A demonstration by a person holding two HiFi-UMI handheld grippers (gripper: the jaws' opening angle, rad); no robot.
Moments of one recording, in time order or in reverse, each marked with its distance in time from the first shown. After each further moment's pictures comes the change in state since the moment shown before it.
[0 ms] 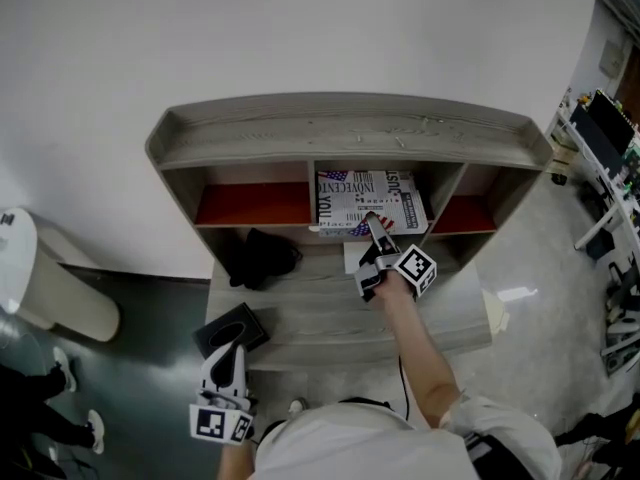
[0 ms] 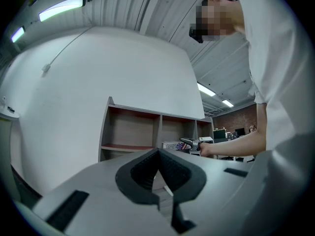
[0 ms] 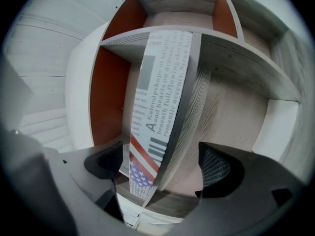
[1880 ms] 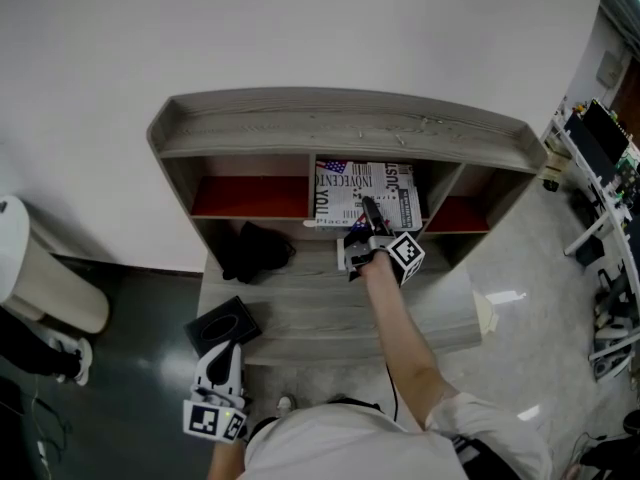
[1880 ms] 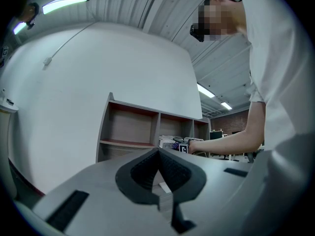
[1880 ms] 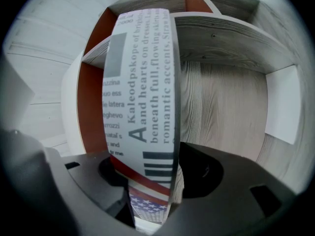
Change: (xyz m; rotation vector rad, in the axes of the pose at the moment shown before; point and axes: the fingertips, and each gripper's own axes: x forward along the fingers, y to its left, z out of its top) left arm -0.011 -0.003 -0.012 -0.047 0.023 -0.027; right arm 0.029 -0.009 0.009 0.227 -0.127 0.038
